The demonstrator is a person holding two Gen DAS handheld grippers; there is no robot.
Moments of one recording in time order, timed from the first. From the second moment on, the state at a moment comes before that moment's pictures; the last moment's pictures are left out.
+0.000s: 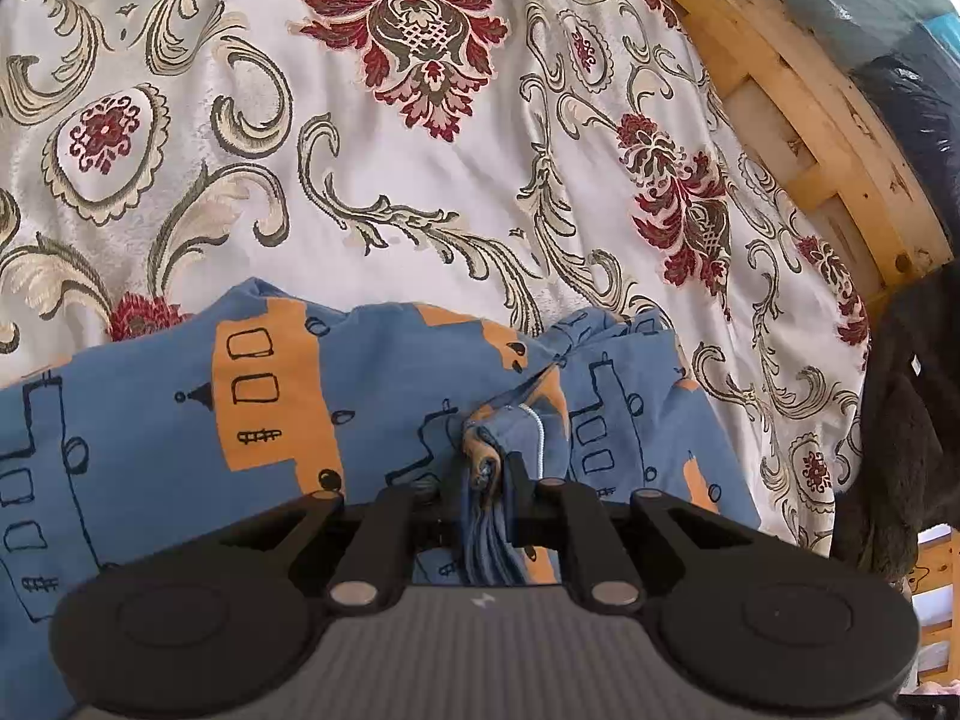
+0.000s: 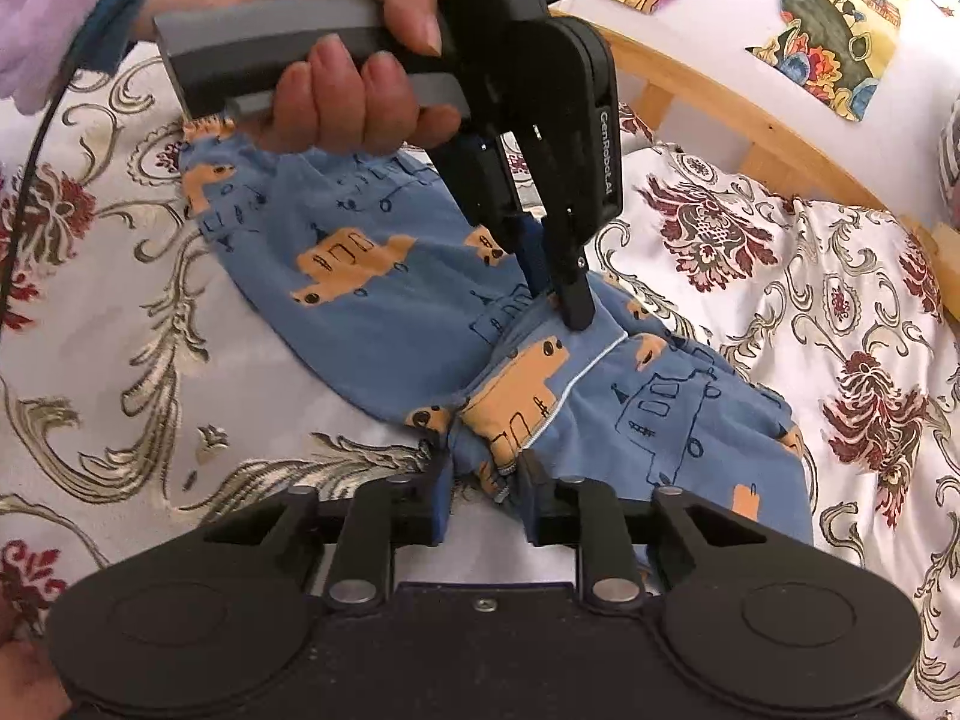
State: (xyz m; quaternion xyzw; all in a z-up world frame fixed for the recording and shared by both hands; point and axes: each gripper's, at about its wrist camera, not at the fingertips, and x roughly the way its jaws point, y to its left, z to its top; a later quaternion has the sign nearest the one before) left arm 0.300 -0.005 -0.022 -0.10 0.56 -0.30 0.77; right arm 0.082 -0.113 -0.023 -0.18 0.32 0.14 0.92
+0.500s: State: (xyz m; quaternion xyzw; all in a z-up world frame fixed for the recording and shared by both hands) left arm 0.299 0.005 -0.005 -0.08 0.54 -0.31 0.78; right arm 0.083 -0.122 0.016 -0.10 0.30 0.15 0.94
